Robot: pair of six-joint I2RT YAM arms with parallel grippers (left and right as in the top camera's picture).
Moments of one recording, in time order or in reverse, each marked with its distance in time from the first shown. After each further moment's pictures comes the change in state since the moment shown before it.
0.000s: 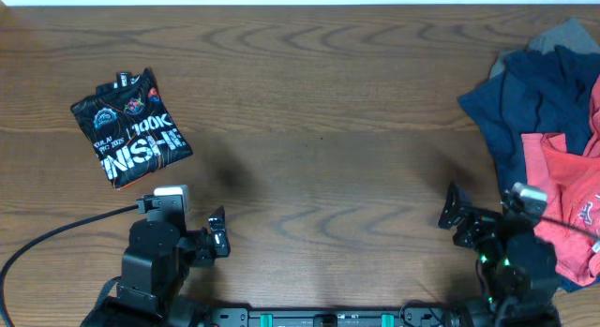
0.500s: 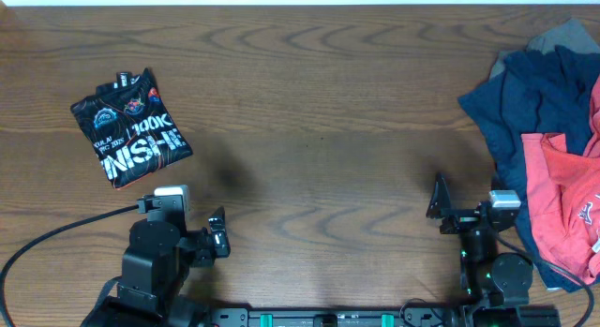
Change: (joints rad) left arm 0.000 0.000 -0.002 0.000 0.000 0.000; right arm -0.054 -0.188 -0.405 0.553 -0.113 -0.242
